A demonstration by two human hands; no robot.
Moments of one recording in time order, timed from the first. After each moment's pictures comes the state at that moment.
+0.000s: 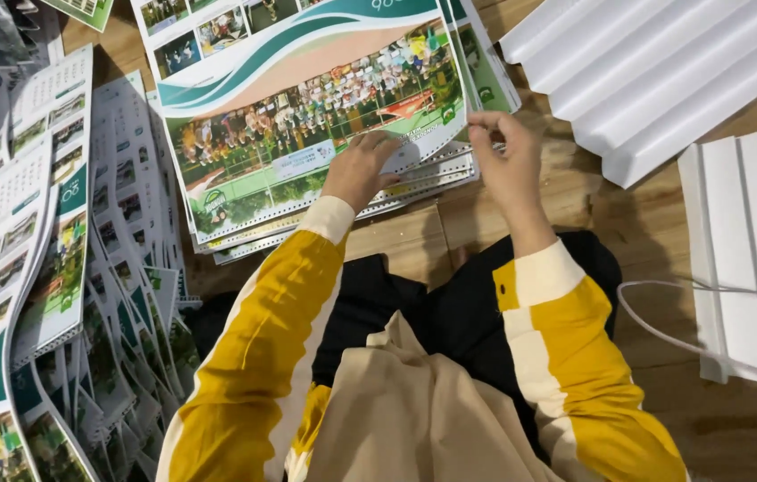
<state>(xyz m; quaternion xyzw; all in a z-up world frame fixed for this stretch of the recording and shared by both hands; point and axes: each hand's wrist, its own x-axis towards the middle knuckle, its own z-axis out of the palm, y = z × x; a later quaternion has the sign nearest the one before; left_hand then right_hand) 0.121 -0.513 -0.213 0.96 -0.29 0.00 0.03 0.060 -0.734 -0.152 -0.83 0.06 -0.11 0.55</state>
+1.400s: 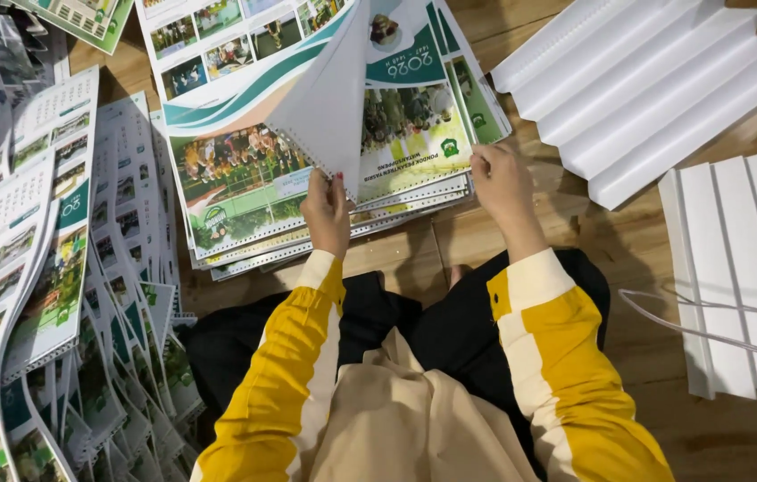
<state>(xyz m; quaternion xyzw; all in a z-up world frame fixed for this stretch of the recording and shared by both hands) 0.081 -0.495 -0.210 0.86 -0.03 0.19 0.48 0.083 -0.755 -0.215 -0.93 0.07 -0.03 0.36</state>
